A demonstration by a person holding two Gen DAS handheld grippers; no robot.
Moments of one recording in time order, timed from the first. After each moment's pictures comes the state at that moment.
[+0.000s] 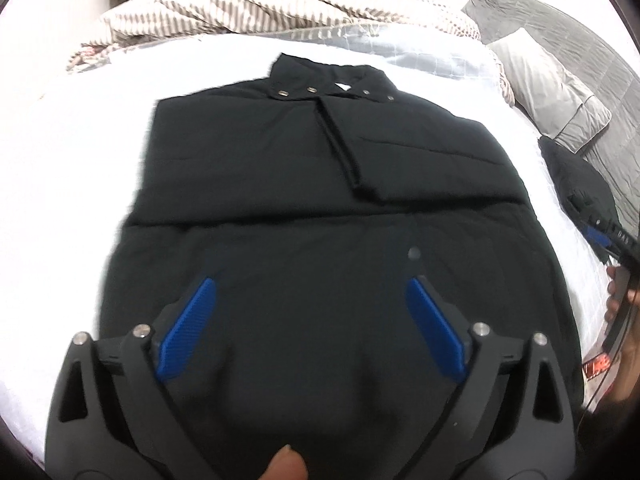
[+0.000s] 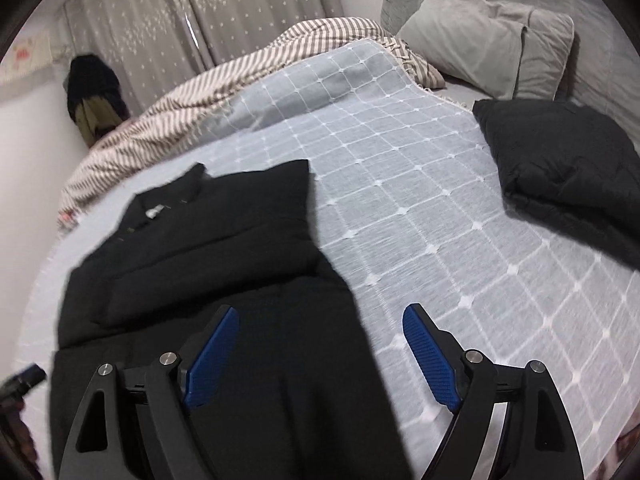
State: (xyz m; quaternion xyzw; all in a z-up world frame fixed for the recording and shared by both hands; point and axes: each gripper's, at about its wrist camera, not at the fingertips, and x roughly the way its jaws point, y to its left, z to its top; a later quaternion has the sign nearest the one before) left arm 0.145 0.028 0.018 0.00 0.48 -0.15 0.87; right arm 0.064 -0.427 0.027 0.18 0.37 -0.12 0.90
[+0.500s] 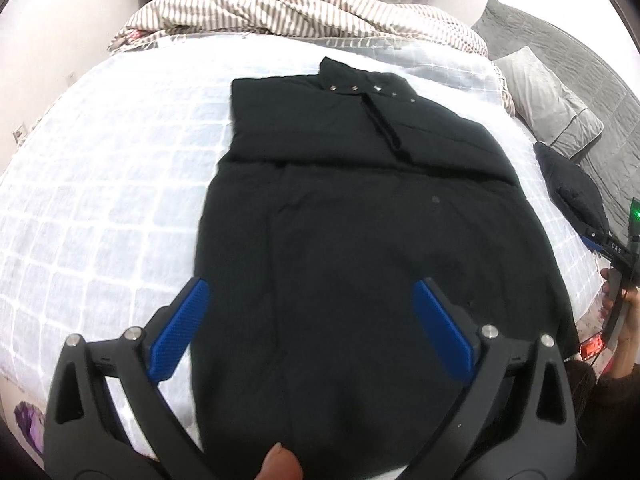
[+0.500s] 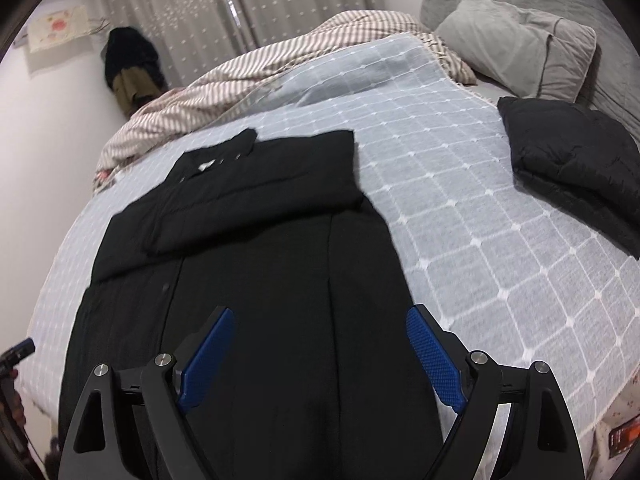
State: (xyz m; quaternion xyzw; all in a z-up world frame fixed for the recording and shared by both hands) left arm 0.062 0.127 0.032 -0.03 0.47 -0.13 0.87; right arm -0.007 -0.377 0.034 0.14 0.40 -0.05 0.90
